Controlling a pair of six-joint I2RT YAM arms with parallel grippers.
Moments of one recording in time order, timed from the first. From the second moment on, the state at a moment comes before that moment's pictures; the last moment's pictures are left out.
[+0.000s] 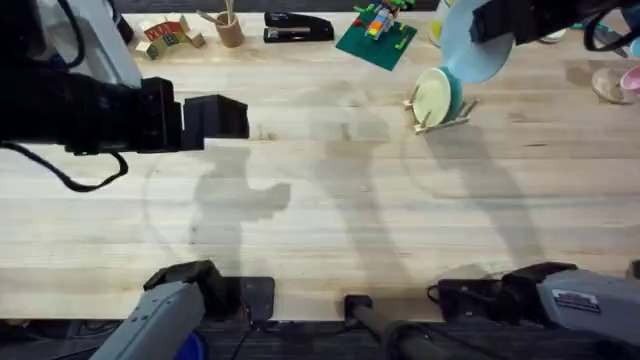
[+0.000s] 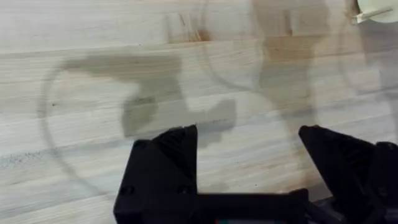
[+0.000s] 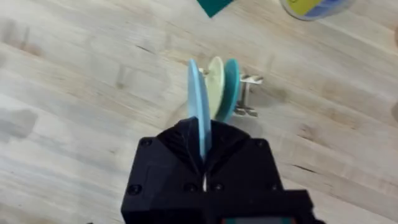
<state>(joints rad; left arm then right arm) 0.20 1.01 1.18 -1.34 0.40 0.13 0.24 1.40 1.62 -1.19 -0.01 -0.14</state>
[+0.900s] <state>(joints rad) 0.20 1.01 1.18 -1.34 0.40 0.13 0.13 1.37 1.62 -1.23 0.18 -0.19</state>
